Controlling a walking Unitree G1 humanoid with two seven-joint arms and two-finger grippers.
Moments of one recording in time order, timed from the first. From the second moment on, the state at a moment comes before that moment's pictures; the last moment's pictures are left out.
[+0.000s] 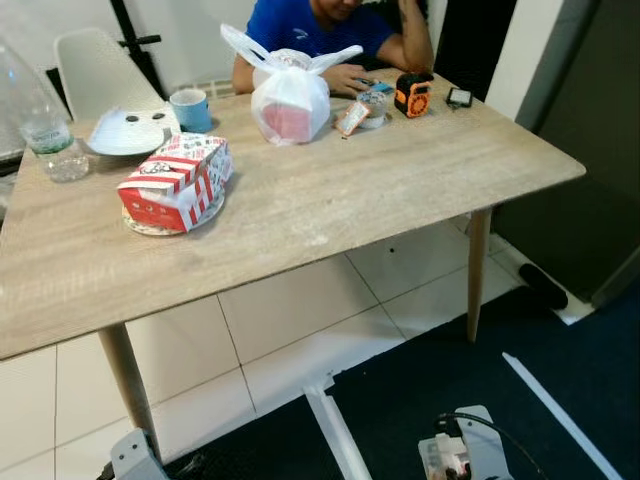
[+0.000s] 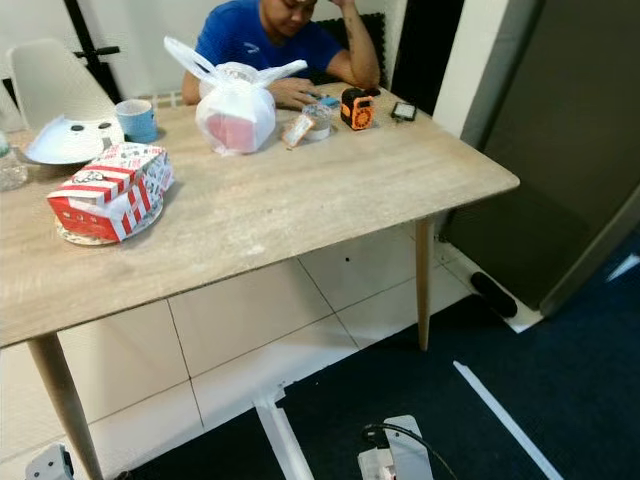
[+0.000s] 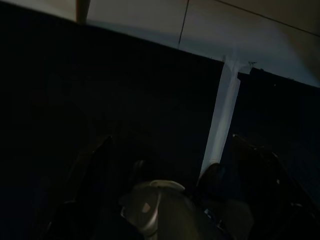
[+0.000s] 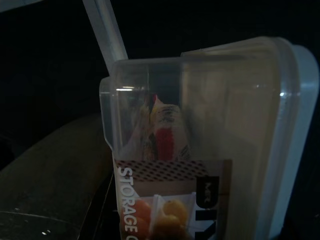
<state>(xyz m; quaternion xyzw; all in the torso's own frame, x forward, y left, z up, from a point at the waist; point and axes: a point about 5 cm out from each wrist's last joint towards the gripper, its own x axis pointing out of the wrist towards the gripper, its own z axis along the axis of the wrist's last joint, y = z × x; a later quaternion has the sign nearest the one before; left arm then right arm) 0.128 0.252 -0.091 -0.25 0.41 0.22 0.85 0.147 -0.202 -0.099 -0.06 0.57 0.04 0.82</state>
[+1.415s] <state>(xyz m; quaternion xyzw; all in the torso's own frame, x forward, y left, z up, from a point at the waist) 0.126 0.237 -0.096 -0.25 0.44 0.19 0.84 0.141 -0.207 -0.100 -0.07 0.57 0.04 0.82</state>
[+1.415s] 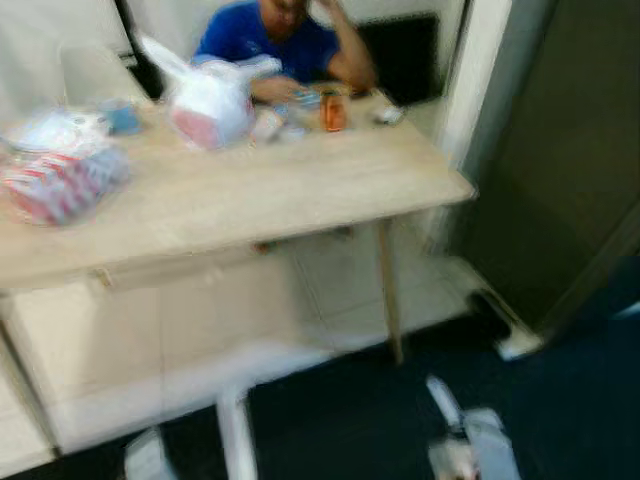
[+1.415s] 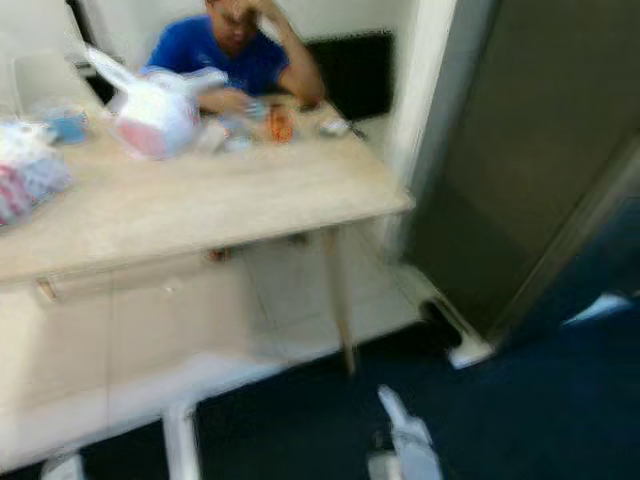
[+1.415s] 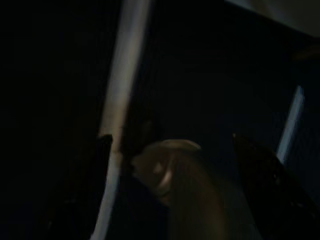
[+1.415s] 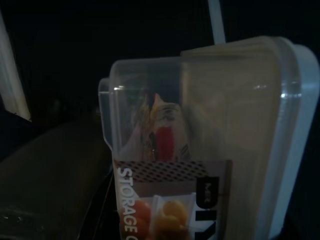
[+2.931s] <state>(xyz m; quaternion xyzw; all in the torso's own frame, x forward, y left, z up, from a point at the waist) 0.130 0.237 -0.095 -0.25 0.43 0.19 0.85 0.144 -0.207 -0.099 -0.06 0.57 0.04 0.82</state>
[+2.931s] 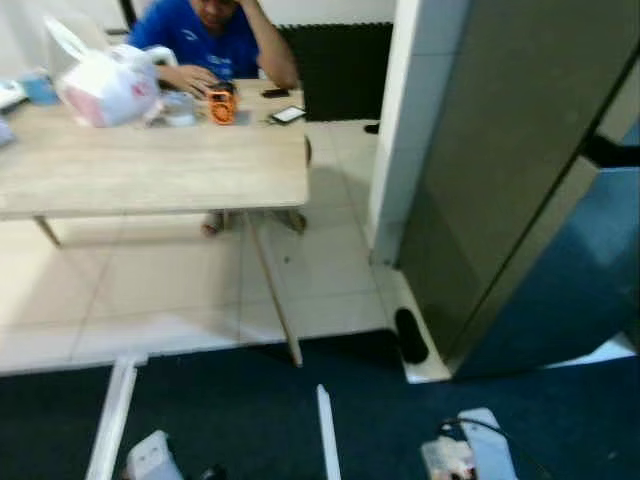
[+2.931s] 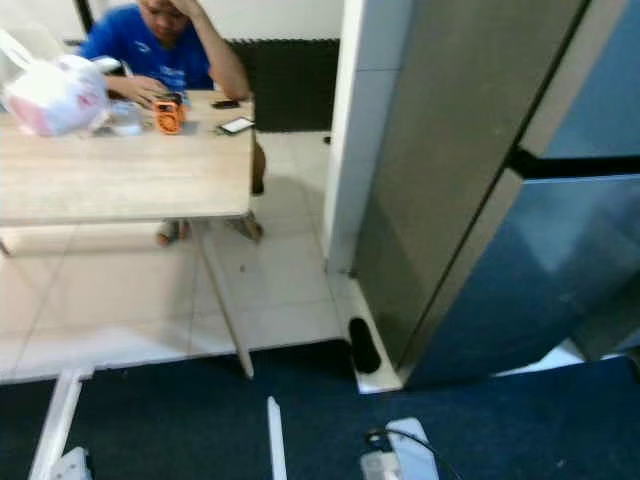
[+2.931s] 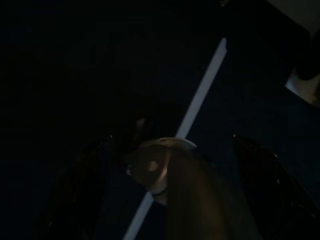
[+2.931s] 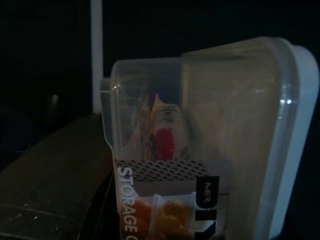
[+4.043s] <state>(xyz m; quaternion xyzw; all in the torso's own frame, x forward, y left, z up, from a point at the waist) 0.136 0.235 -0.093 -0.26 0.42 0.19 0.85 0.147 -0.216 -0.096 -0.07 0.57 0.03 0.82</state>
